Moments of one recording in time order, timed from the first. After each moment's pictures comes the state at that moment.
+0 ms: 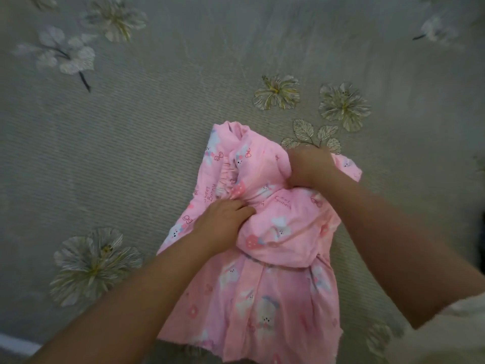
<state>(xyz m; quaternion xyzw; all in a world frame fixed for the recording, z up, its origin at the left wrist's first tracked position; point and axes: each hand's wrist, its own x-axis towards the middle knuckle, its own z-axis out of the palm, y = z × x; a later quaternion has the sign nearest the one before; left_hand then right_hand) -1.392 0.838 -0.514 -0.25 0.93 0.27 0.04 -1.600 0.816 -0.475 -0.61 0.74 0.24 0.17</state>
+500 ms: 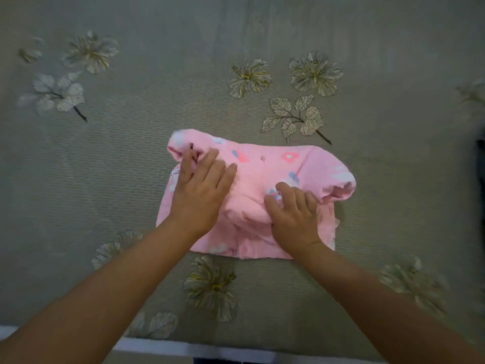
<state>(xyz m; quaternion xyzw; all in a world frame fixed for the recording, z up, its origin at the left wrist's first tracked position) -1.366 0.840 -0.443 -0.22 0.97 -0.09 -0.11 -1.504 0.970 -0.474 -0.61 0.76 -0.14 -0.17</state>
